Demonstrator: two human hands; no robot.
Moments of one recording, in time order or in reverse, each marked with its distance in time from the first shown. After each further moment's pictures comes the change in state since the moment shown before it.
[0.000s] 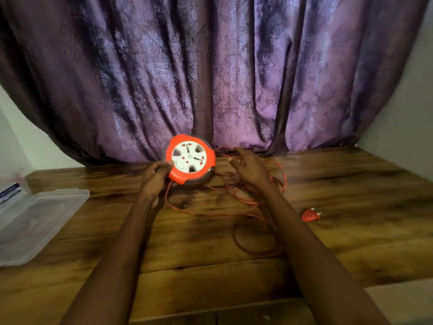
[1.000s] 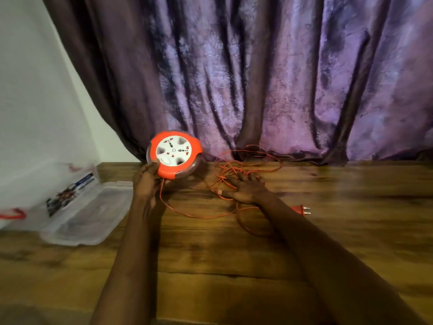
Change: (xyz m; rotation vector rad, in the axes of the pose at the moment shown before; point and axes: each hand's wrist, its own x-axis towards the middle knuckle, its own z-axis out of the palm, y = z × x) left_hand -0.017 0.067 -0.114 -0.182 0.322 0.092; right_hand 0.023 -0.064 0.135 -0.454 -0.633 -0.025
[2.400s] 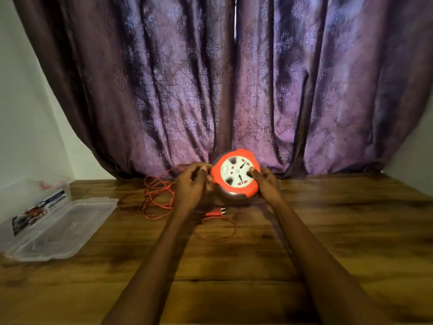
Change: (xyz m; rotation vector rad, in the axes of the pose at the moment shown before) left_hand -0.074 -0.056 0.131 0.447 -0.429 0.514; right_hand -0.092 0.086 -0.060 1.629 0.624 -0.033
